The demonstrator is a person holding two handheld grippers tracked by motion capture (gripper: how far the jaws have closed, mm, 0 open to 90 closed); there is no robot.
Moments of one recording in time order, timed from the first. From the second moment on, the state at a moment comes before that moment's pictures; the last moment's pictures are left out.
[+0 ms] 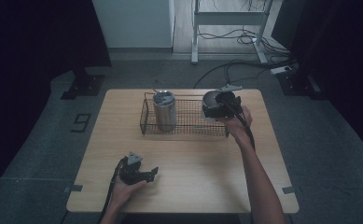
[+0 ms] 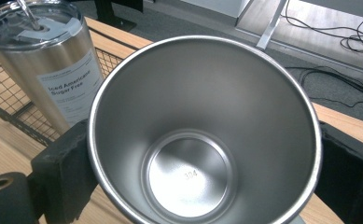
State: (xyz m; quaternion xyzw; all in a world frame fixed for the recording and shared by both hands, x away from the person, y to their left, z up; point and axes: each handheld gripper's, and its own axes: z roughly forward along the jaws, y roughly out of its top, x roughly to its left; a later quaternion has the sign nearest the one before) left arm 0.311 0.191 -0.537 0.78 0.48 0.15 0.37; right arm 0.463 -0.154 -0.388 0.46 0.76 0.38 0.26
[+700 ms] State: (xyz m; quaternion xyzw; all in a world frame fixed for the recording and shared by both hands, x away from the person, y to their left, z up) left arm 0.311 0.191 -0.539 0.78 0.48 0.15 0.37; right arm 0.496 -0.156 -0.400 0.47 0.76 0.37 0.25
